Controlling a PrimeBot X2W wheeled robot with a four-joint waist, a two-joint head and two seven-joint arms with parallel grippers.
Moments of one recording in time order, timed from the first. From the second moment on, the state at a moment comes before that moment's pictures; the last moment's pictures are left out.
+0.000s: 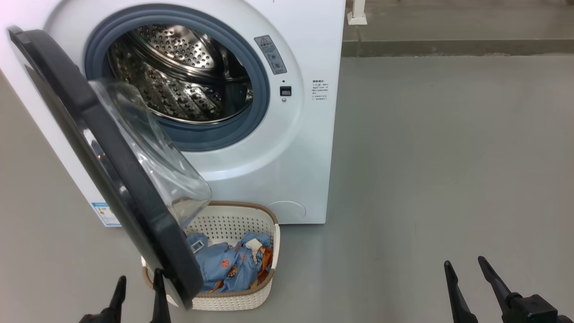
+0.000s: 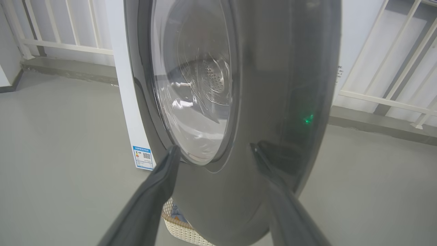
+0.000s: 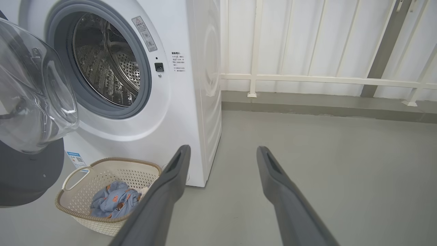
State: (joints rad) left arm 0.08 0.05 -0.10 0.16 -0.30 0.05 -0.25; right arm 0.12 -0.04 -0.10 0.10 0.07 0.13 -0.25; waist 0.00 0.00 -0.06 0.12
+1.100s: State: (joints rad) left arm 0.08 0.04 -0.10 0.16 -0.30 0.04 -0.25; right arm 0.12 -0.04 -0.10 0.11 0.07 0.13 -0.25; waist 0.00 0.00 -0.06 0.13
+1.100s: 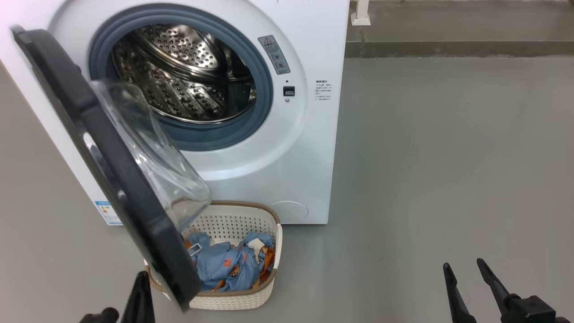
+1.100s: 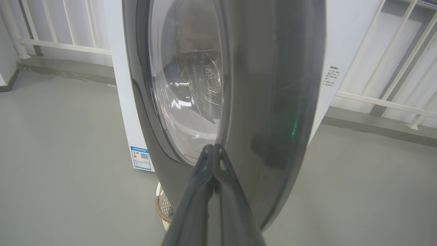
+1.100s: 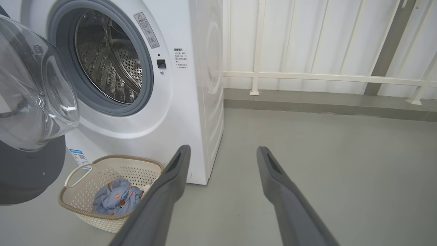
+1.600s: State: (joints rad) left arm 0.05 0.04 0.01 0.05 -0.30 0.03 -0.25; right arm 0.12 -0.04 -0.09 0.12 0.07 0.13 -0.25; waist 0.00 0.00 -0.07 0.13
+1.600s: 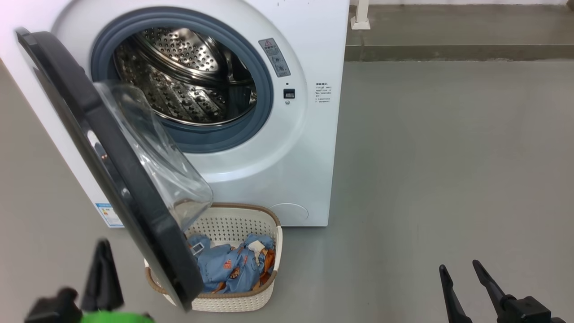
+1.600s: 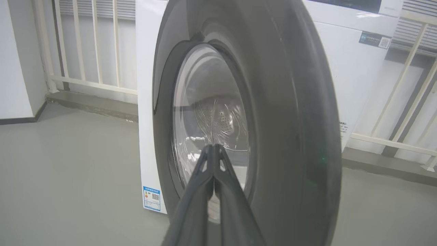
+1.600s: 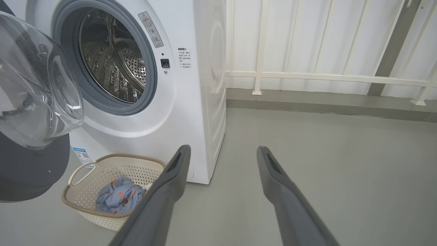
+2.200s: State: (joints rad) left arm -0.11 0.04 -0.03 -0.14 -0.21 0.00 -0.26; right arm 0.12 -0.04 -0.07 0.13 0.07 0.13 -0.25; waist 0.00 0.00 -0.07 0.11
